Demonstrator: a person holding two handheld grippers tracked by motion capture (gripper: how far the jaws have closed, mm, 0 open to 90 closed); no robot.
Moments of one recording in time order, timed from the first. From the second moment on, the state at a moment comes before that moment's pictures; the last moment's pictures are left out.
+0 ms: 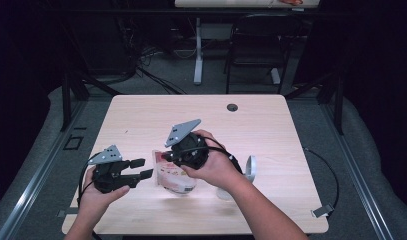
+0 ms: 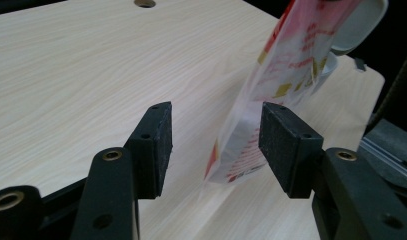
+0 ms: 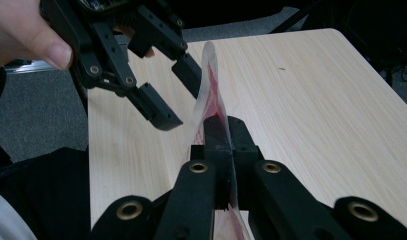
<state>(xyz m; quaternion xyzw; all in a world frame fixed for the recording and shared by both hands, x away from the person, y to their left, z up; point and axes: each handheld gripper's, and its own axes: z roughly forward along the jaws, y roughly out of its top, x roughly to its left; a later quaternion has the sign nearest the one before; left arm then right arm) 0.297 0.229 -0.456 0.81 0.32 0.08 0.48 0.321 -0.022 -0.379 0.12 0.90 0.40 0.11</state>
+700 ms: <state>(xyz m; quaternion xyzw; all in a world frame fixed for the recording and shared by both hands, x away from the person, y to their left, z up) 0.298 0.205 -0.471 0.83 0.27 0.06 0.49 0.317 -0.034 -0.365 0.12 0.90 0.41 0.12</state>
